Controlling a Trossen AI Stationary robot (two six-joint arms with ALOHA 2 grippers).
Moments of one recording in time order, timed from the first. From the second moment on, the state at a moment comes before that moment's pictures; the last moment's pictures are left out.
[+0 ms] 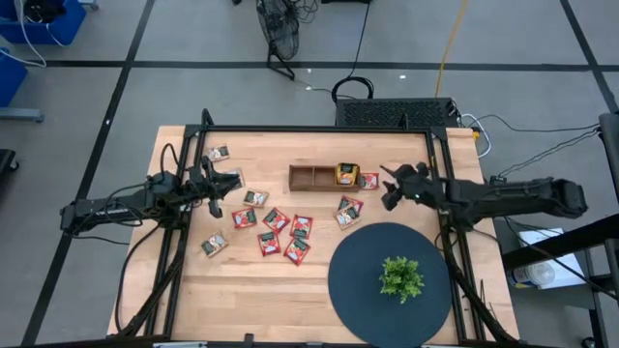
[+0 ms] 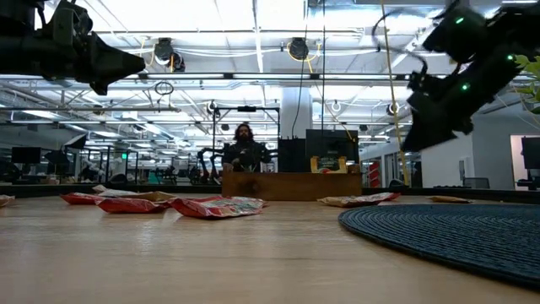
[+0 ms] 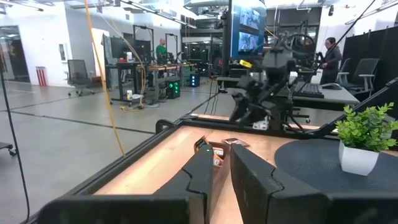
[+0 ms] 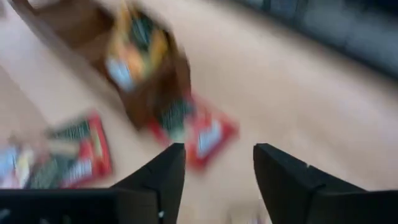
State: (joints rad) left arm 0.18 0.16 0.08 0.18 -0.10 0.00; right arm -0.18 0.83 0.36 -0.34 0.49 0.48
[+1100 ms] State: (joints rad) left arm 0.18 0.16 0.08 0.18 -0.10 0.00; right arm -0.52 1.51 0.65 -0.76 0.13 0.37
